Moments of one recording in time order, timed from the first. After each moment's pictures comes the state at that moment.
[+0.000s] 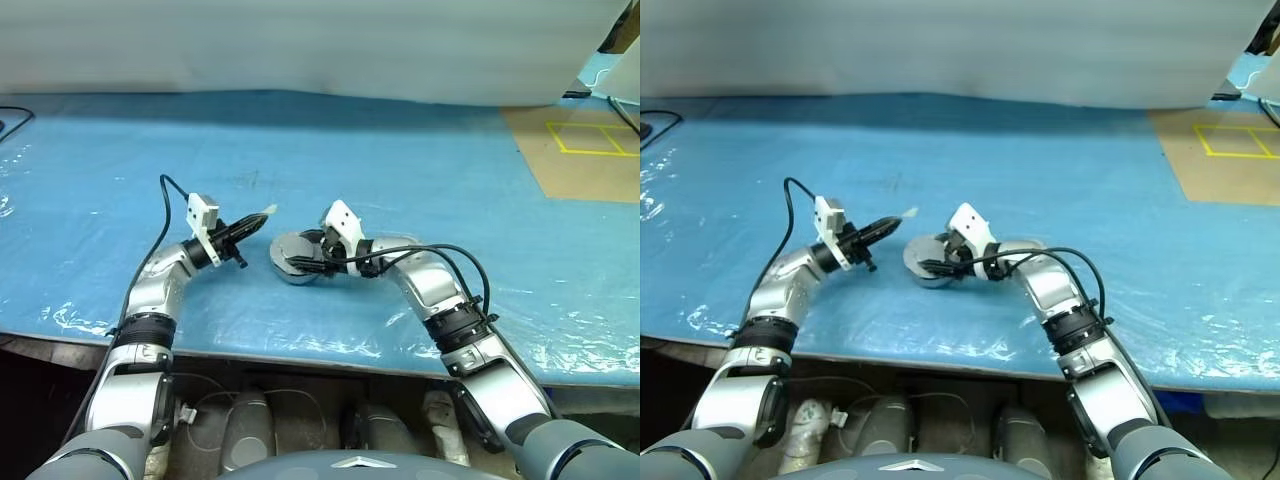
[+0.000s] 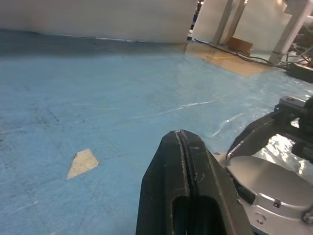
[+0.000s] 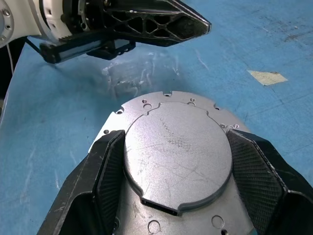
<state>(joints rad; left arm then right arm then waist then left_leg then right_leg) -0.52 0.35 0.15 0.58 -0.39 0.03 -1.14 -0.61 -0.23 0.33 0.27 0.13 0.40 0.84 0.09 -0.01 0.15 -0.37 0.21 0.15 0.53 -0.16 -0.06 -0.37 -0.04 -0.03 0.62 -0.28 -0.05</state>
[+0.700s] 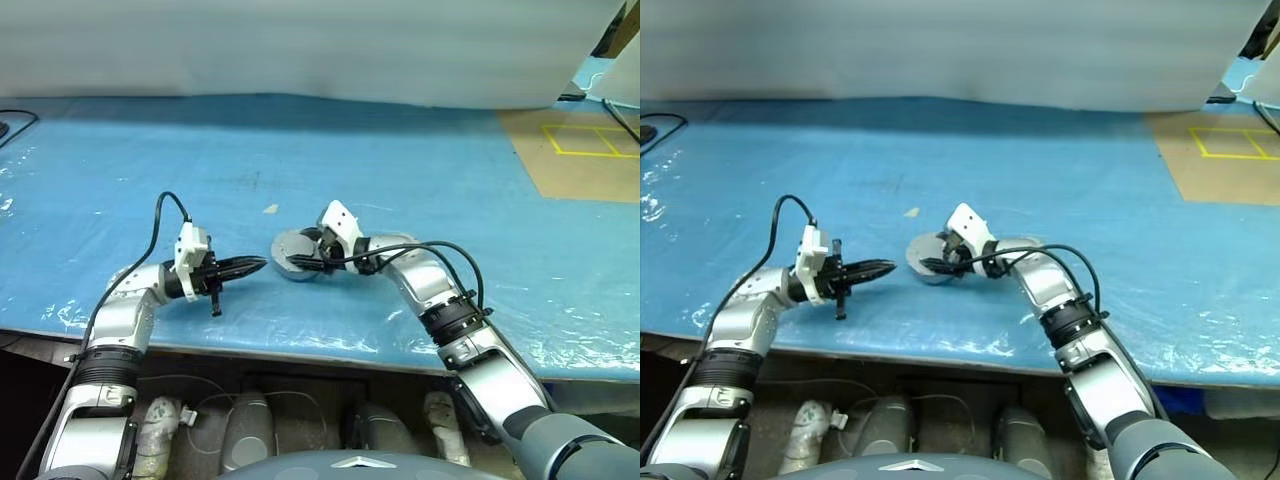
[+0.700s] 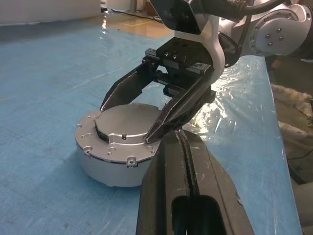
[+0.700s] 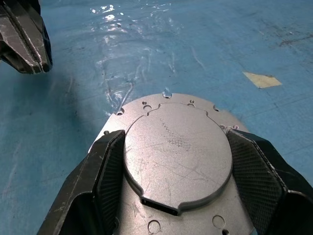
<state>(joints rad) -0.34 0.48 0.08 0.34 -0.42 0.04 -1.38 -0.65 -0.23 0.34 0.36 0.11 0.33 0.86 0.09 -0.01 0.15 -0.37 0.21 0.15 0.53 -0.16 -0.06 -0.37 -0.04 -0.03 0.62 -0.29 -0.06</state>
